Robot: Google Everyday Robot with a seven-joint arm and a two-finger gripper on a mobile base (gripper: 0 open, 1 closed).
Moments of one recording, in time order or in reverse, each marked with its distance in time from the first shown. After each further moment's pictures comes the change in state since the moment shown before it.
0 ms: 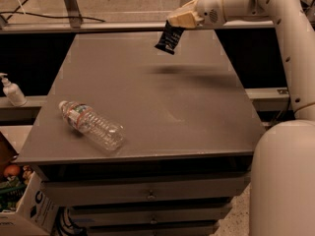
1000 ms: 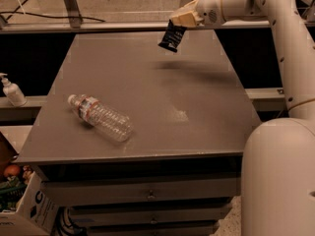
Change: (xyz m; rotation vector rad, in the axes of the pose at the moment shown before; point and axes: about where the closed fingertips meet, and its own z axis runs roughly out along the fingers) arm 0.012 -0.024 0.004 0.060 0.029 -0.016
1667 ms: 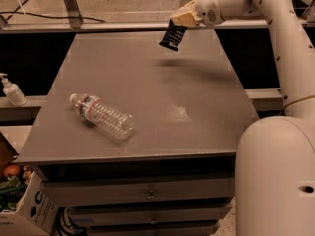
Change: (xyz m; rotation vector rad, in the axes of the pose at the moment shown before) arm 0.005 -0.012 0.004 0.032 0.031 -0.014
